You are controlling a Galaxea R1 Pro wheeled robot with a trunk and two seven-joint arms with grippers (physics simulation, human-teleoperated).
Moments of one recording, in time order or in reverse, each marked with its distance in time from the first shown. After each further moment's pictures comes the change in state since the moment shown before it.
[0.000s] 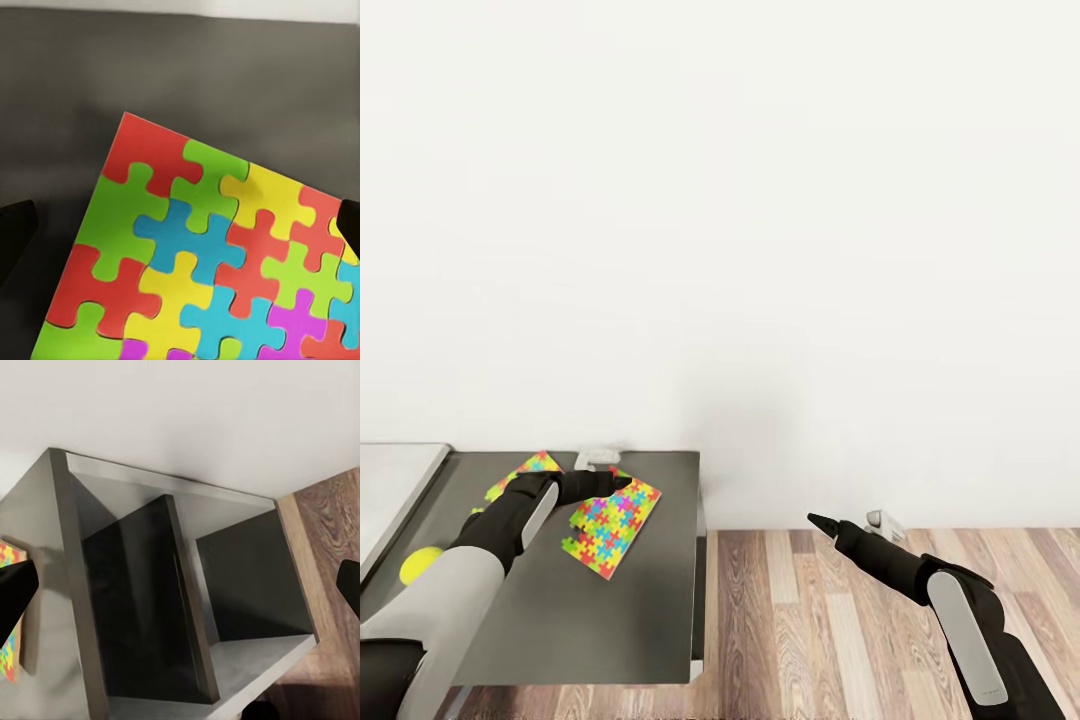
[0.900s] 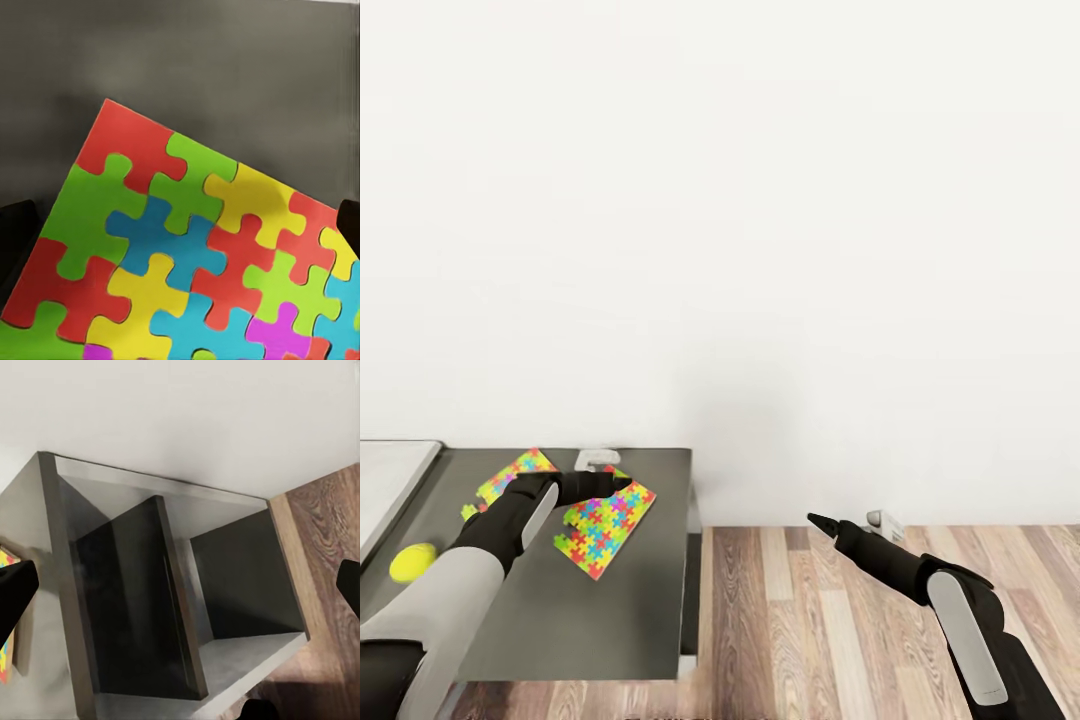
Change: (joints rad) left arm 0.002 0.000 -0.001 0.000 -0.001 0.000 -0.001; right arm 0.000 0.000 0.000 0.000 0.000 -0.001 0.000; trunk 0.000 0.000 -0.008
